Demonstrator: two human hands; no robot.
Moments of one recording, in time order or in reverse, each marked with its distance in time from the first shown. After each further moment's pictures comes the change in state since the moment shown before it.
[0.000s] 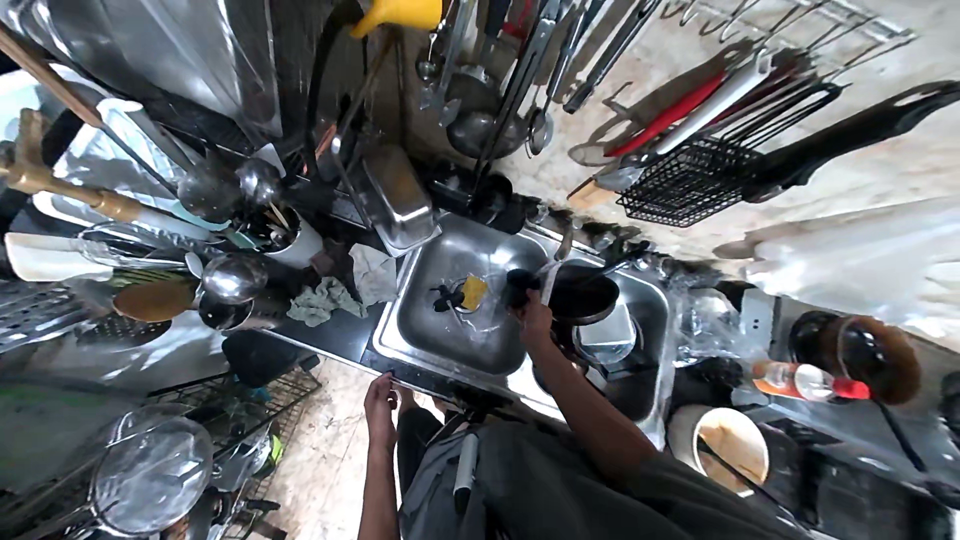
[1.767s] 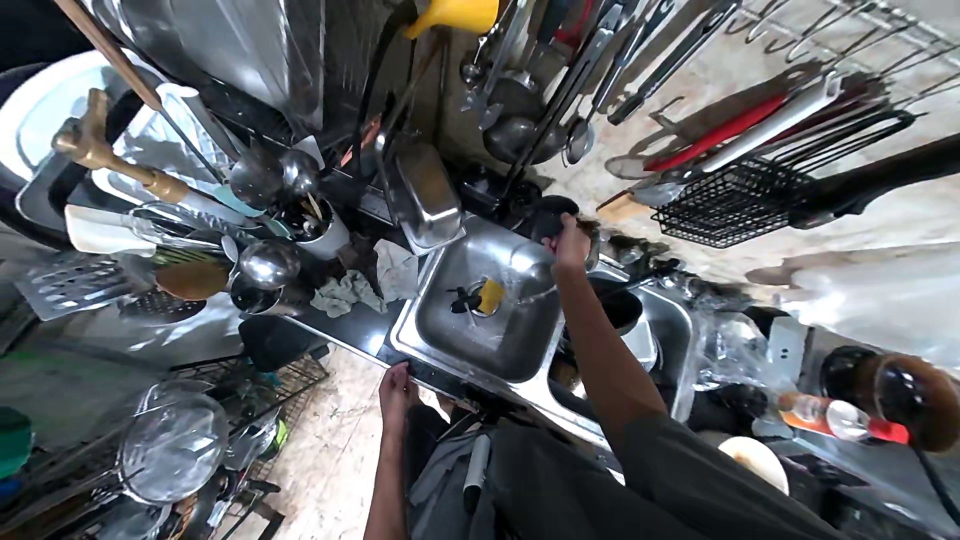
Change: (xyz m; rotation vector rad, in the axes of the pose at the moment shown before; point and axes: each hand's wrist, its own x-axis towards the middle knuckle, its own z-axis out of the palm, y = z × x) left_hand 0.004 0.015 0.006 0.006 -0.001 0.060; right_hand 0.032 -0.143 0.076 -0.156 -0.011 -0.333
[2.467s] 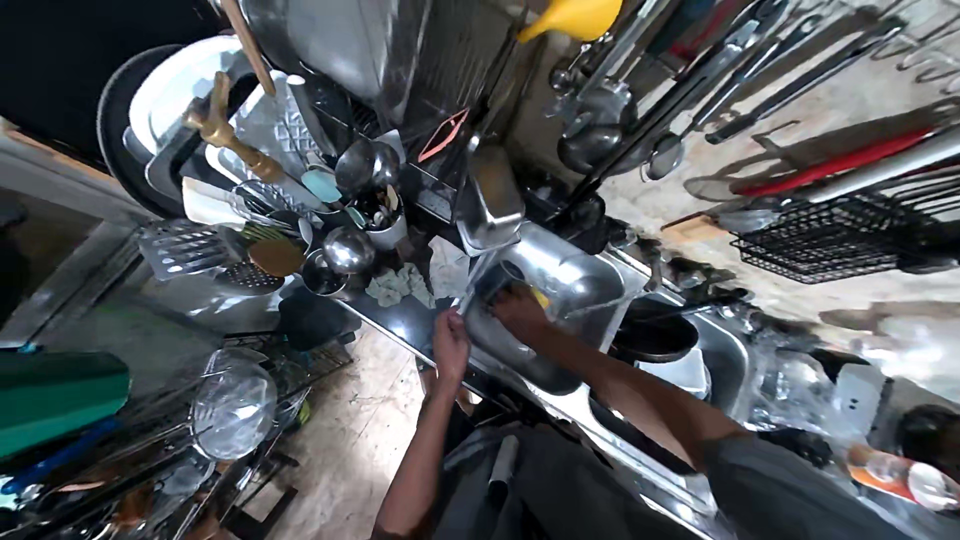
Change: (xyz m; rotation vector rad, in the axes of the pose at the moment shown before) left_hand 0.052 0.088 0.042 0.383 -0.023 0.379; right_hand -0.180 0.050 0.080 -1.401 -0.871 -1.168
